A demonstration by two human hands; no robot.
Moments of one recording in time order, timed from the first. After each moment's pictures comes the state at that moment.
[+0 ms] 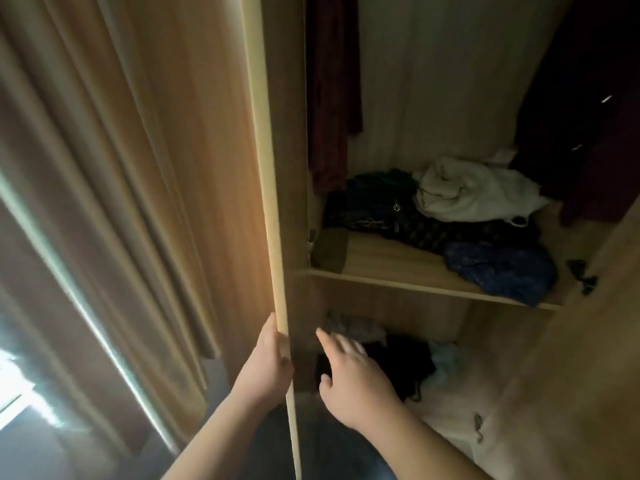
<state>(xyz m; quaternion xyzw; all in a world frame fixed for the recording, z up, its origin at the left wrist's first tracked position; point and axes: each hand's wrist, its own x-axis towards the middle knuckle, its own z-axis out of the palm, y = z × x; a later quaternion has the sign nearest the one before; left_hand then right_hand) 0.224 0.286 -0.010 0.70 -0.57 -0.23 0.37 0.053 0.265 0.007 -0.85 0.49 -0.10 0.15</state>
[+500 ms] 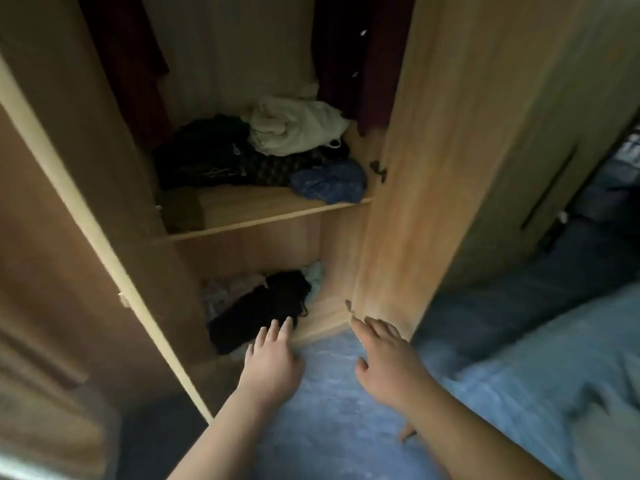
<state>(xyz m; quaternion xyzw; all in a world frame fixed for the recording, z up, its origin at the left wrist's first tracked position) 0.121 0.367 -0.063 0.56 -0.79 -0.24 0.04 -0.075 0.448 -0.039 -0.64 0.76 -0.06 0.10</state>
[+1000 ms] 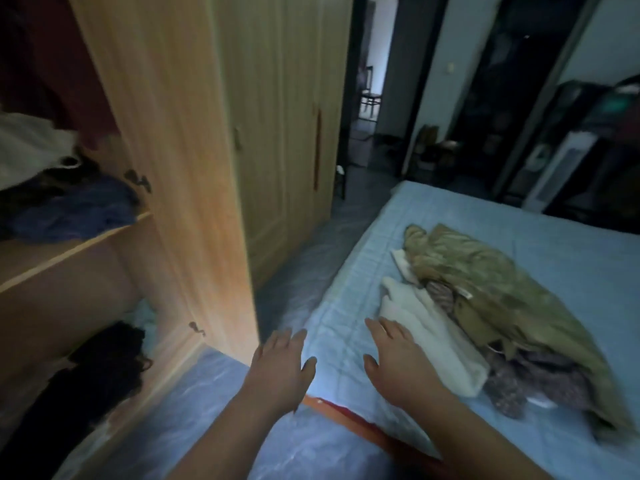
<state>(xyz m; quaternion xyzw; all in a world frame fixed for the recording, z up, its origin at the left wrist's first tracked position) -0.132 0.517 -0.057 0.19 -0.96 -0.18 -0.05 -0.247 0.711 -0.046 -0.31 0.94 -0.11 0.07</state>
